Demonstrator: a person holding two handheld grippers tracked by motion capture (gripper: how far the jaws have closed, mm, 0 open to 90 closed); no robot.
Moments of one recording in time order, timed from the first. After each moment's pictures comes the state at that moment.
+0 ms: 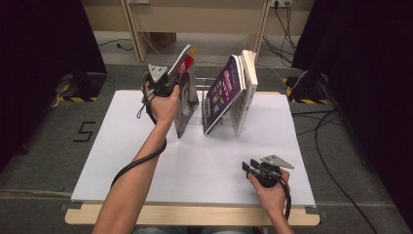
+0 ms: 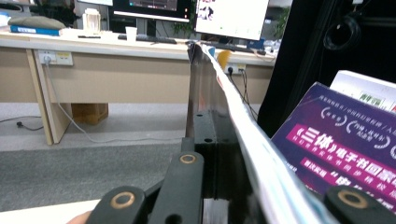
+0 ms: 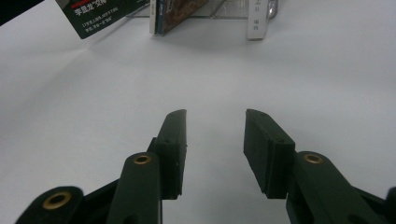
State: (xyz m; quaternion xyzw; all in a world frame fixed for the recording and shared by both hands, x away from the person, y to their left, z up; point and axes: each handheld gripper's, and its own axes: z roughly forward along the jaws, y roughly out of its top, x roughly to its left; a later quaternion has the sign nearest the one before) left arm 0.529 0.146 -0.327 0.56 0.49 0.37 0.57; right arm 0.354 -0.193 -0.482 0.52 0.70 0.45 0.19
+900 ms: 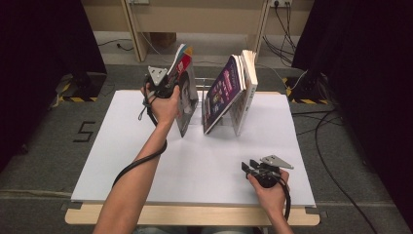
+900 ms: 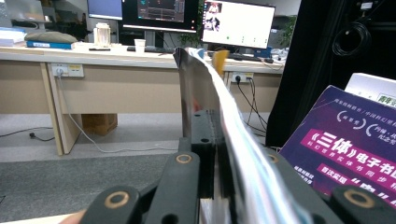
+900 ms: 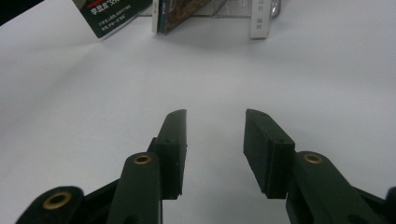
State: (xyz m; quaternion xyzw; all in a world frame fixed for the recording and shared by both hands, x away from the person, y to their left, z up) left arm 0.531 0.150 -0.338 0.55 0.48 0.39 0.56; right arm 0.353 -0.191 -0.483 0.52 0.71 0.45 0.19
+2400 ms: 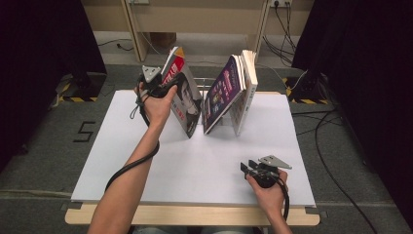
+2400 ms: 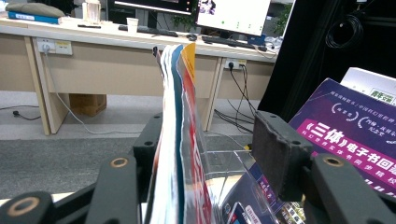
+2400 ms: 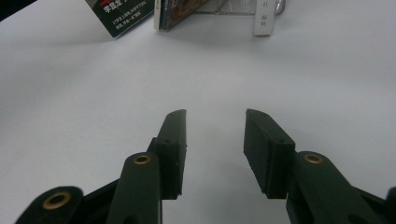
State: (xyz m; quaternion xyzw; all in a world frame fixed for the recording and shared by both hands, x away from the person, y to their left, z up) left arm 0.530 0.166 -0.333 0.56 0.50 0.34 0.56; right arm 0.354 -0.188 -0.484 0.51 0.71 0.44 0.19
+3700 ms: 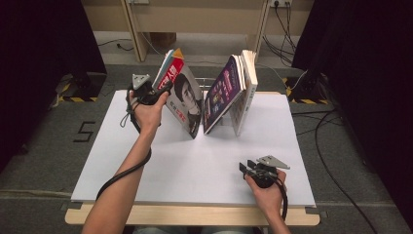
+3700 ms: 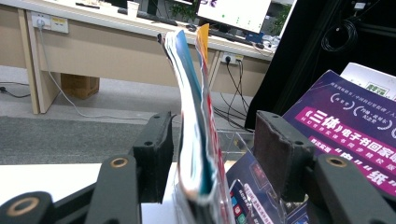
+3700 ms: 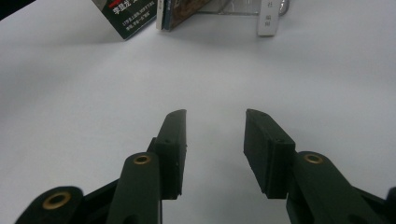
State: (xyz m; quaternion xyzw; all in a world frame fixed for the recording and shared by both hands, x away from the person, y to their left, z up) left arm 0.511 0.192 -0.348 0.55 0.53 0.30 0.57; right arm 0.353 -0.184 -0.484 0.52 0.71 0.44 0.19
